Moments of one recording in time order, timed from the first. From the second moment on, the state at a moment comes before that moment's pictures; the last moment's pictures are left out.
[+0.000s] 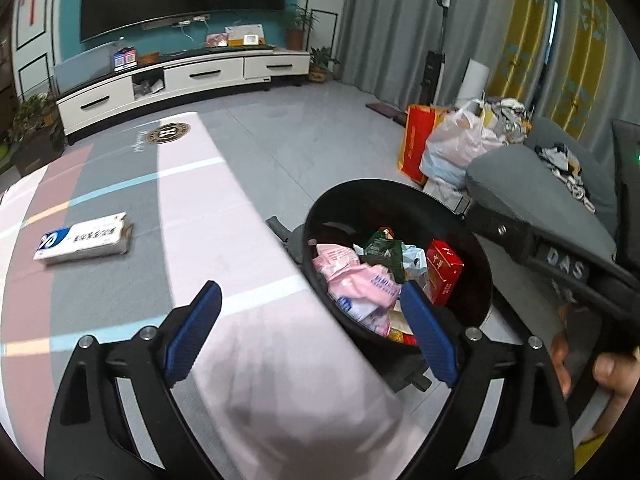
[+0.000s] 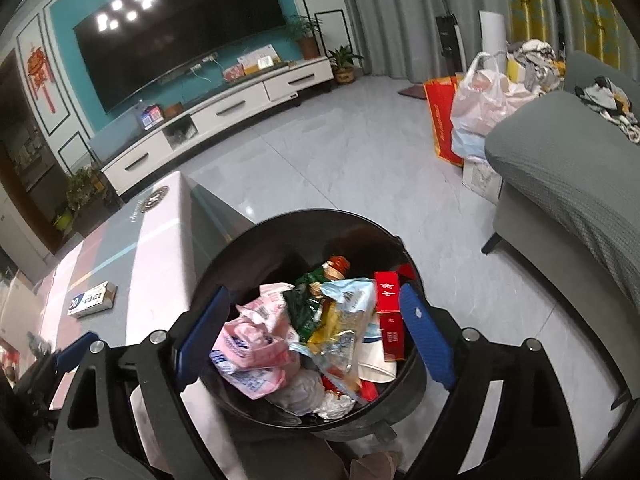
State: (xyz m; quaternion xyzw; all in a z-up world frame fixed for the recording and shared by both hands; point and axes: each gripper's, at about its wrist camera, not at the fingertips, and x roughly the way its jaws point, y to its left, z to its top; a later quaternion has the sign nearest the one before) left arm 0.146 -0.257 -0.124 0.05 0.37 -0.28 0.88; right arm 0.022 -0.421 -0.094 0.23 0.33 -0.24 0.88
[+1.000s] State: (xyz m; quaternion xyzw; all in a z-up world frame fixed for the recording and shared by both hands) left arm 0.170 0.038 -0.139 -0.09 0.39 -0.01 0.92; right arm 0.130 -0.214 -0.105 0.03 0.37 -0.03 0.93
